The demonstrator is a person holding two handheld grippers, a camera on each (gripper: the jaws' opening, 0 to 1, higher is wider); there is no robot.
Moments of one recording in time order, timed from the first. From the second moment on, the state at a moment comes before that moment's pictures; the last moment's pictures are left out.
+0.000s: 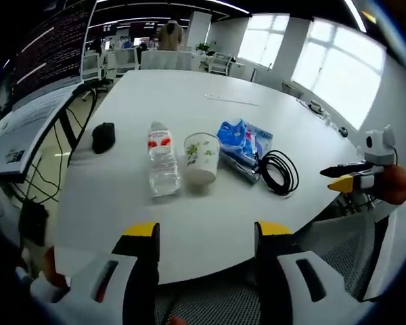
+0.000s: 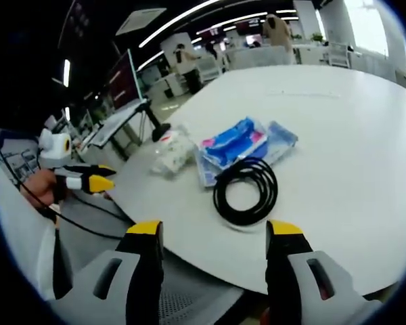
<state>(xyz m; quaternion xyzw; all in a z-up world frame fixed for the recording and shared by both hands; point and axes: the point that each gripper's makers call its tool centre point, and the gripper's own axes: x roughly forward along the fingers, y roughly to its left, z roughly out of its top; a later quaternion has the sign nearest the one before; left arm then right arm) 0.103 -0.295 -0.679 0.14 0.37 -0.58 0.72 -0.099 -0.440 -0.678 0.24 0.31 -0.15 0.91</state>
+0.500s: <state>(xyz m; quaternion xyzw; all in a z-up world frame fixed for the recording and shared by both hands) 0.106 -0.300 -0.681 0.13 0.38 -0.58 0.71 -0.096 -0.441 -0.680 0.24 0.31 -0.16 0.91</state>
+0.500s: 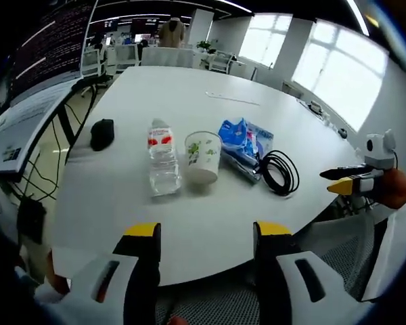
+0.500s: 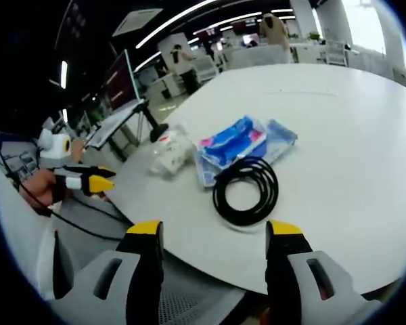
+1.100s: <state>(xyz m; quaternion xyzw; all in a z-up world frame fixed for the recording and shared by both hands) 0.112 -0.300 -0.681 0.13 0.38 -0.58 0.71 -0.093 -0.446 -0.677 0.24 0.30 -0.17 0.91</state>
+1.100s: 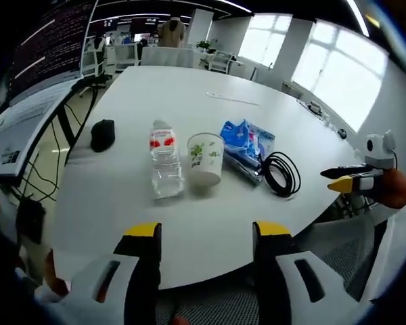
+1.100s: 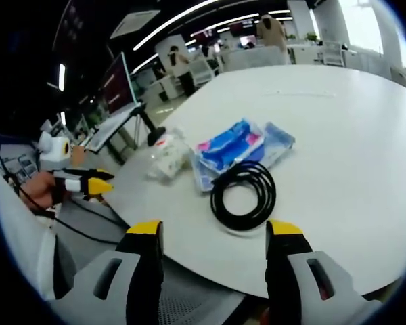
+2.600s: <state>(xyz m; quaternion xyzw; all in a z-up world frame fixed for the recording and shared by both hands) 0.189 -0.367 -0.716 0.08 0.45 -0.47 0.75 -0.107 -0.440 -0.672 0.25 0.29 -0.19 0.91</state>
